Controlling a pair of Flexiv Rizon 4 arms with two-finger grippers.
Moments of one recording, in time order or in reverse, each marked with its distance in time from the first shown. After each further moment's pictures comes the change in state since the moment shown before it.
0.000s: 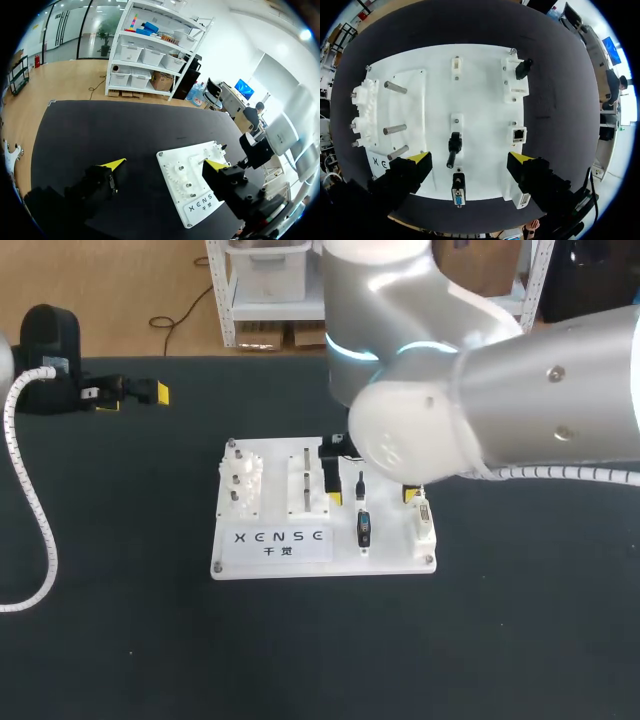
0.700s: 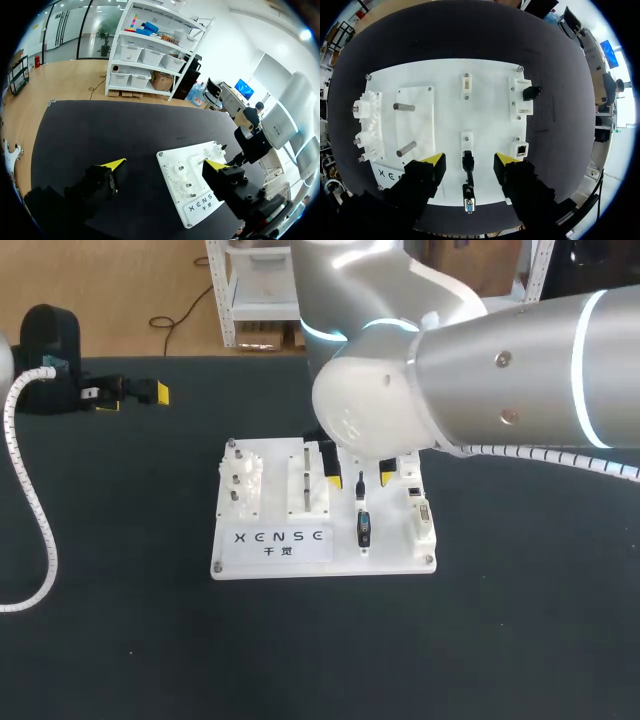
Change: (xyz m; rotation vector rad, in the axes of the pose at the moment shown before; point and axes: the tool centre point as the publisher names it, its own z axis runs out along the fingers) left arm 0.000 0.000 0.000 0.000 0.000 0.000; right arm -0.023 0.013 -0.007 0.046 -0.008 -0.017
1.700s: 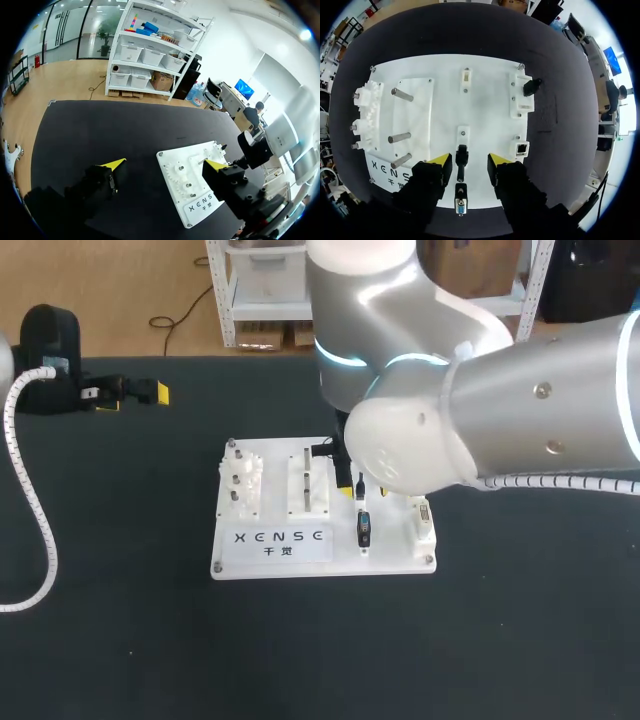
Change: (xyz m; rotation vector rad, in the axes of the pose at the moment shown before) left arm 0.000 0.000 0.000 0.000 0.000 0.000; right arm 0.010 -0.007 0.010 -0.032 -0.063 -0.049
